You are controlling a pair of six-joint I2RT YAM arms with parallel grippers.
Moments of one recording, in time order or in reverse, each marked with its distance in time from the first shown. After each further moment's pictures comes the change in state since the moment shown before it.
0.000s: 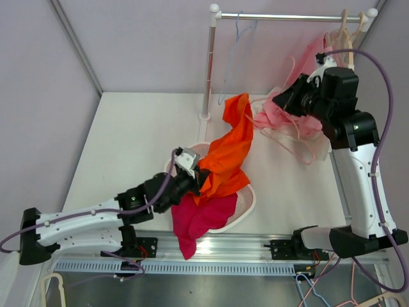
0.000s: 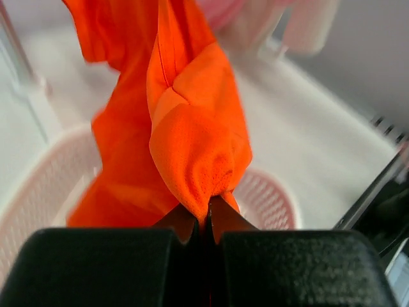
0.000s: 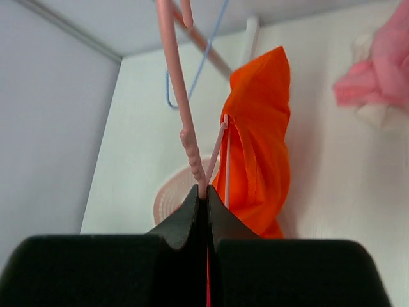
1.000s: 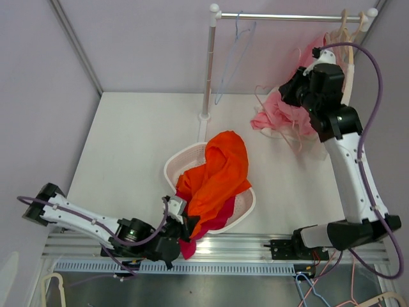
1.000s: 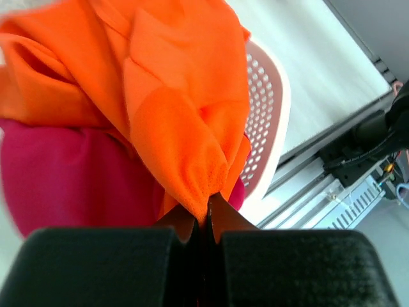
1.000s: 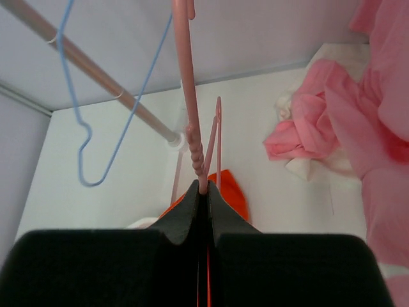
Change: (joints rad) left arm -0.621 -0.069 -0.290 -0.358 -0.592 -0.747; right arm 0.002 0.021 -0.134 0.190 0.195 -0.113
